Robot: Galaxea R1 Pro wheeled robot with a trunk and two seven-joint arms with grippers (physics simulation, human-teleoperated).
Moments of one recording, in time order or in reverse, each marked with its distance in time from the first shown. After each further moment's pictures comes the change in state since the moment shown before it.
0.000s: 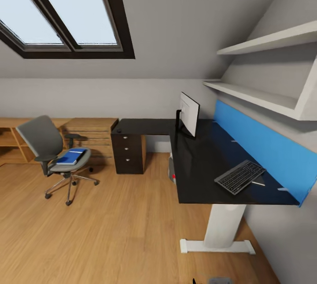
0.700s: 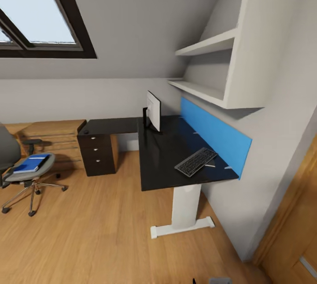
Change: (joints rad) left arm 0.000 0.000 0.000 0.000 0.000 0.000 -0.001; right arm 0.000 0.001 -0.001 0.000 -0.002 0.001 -0.001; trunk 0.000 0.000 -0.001
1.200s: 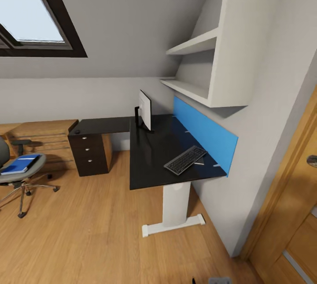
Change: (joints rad) left arm 0.000 0.002 0.000 0.000 0.002 0.000 0.001; right arm 0.000 0.001 0.002 -0.001 0.002 -0.001 0.002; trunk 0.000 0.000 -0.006
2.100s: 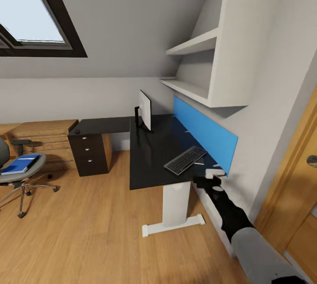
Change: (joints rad) left arm 0.000 0.009 0.003 0.001 0.001 -0.029 0.002; right arm -0.458 -0.041 -0.086 -0.503 -0.009 0.732 -0.115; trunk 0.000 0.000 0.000
